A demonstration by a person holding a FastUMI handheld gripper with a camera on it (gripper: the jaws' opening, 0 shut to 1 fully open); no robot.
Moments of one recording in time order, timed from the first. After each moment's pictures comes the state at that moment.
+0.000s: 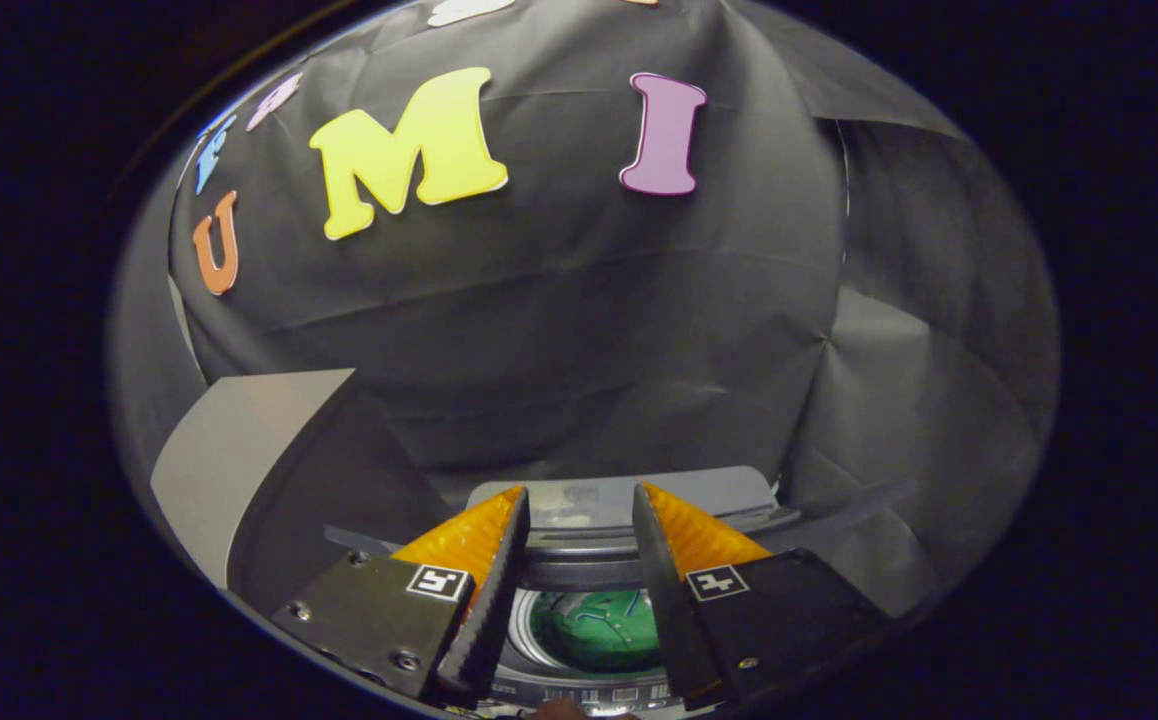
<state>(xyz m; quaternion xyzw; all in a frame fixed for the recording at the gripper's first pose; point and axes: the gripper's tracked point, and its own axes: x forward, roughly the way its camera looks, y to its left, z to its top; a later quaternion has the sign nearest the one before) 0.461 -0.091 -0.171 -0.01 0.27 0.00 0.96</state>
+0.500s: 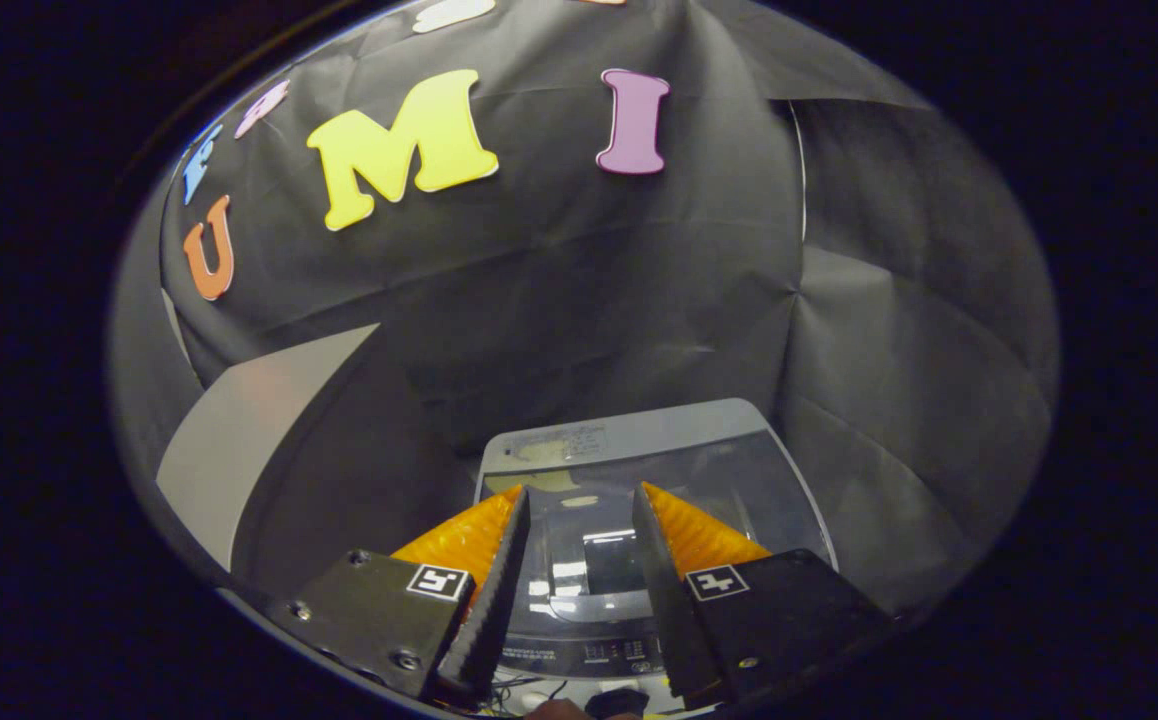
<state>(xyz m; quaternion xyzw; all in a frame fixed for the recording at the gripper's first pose) 0.387 -0.073 -0.188 0.02 0.25 -0.03 0.97</state>
